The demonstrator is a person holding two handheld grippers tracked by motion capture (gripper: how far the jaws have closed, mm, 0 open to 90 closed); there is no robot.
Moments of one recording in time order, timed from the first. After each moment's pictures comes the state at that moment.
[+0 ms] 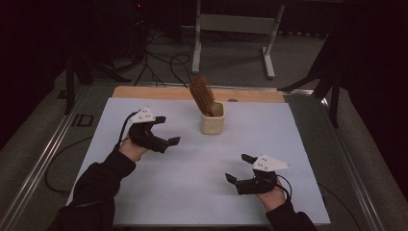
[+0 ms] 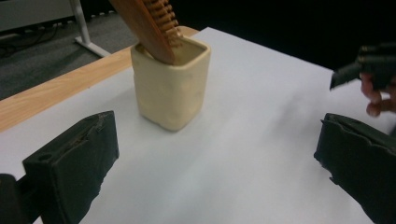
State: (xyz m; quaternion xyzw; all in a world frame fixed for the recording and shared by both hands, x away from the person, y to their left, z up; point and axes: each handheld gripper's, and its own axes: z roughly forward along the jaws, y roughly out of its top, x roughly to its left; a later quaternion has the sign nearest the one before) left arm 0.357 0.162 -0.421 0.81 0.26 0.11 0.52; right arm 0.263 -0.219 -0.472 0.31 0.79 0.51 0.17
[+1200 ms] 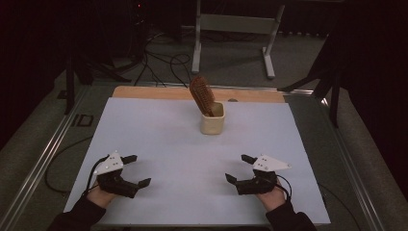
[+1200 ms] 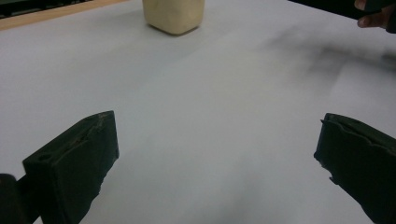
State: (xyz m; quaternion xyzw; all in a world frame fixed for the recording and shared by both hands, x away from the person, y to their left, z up) left arm 0.265 0.236 -0.491 0.80 0.30 0.12 0.50; right arm 0.263 -0.219 -0.474 0.31 0.79 0.51 0.16
